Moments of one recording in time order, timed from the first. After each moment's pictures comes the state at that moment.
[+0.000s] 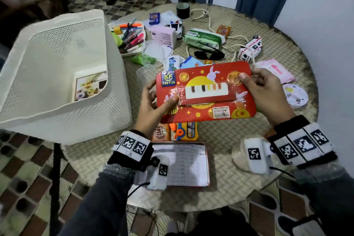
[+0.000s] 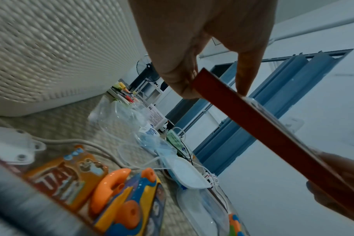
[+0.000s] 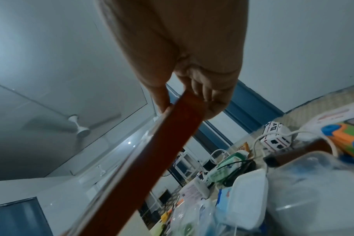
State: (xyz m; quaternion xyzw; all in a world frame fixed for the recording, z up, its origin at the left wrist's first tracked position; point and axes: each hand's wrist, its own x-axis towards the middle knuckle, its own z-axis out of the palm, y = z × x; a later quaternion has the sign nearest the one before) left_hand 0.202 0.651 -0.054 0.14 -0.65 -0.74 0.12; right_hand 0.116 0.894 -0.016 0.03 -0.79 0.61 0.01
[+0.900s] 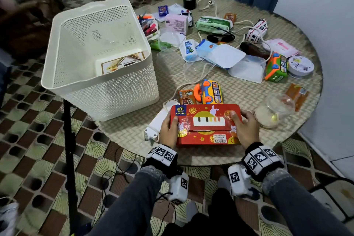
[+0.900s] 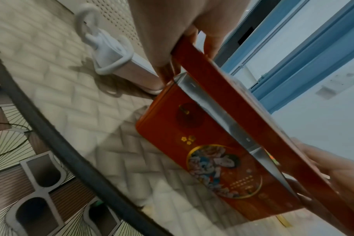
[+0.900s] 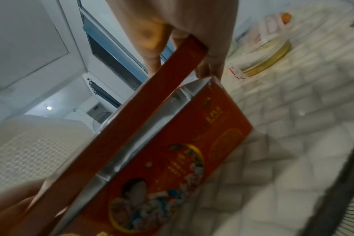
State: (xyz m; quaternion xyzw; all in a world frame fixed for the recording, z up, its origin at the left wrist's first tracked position) left_hand 0.336 0.591 -0.171 0.26 -0.70 -0.66 0.05; right_hand 0.296 0.812 -0.158 -0.16 -0.78 0.60 0.01
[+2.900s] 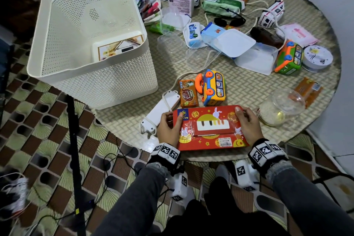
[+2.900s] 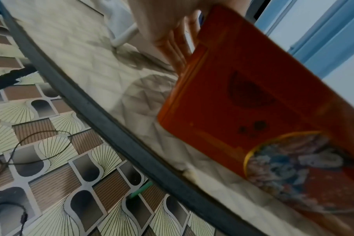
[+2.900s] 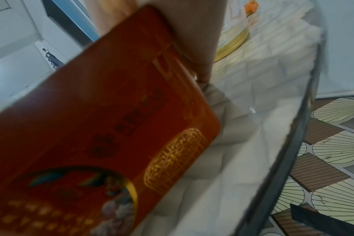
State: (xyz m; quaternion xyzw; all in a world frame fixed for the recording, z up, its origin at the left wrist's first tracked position) left_hand 0.344 0.609 -0.192 0.31 -0.74 -0.58 0.10; right_hand 0.274 0.837 -0.197 -0.14 -0.74 0.65 -0.11
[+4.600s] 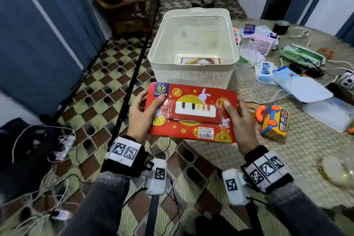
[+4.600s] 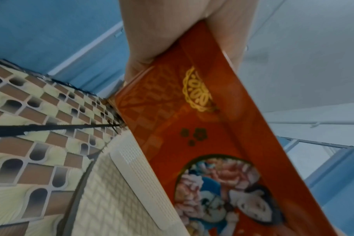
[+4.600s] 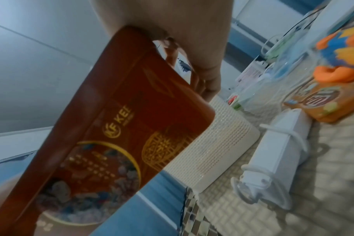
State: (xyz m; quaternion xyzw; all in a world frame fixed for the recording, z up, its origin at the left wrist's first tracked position) left_hand 0.481 0.452 -0.027 0.33 -0.60 -0.67 0.30; right_hand 0.347 0.649 -0.050 0.12 -0.61 0.76 -0.19
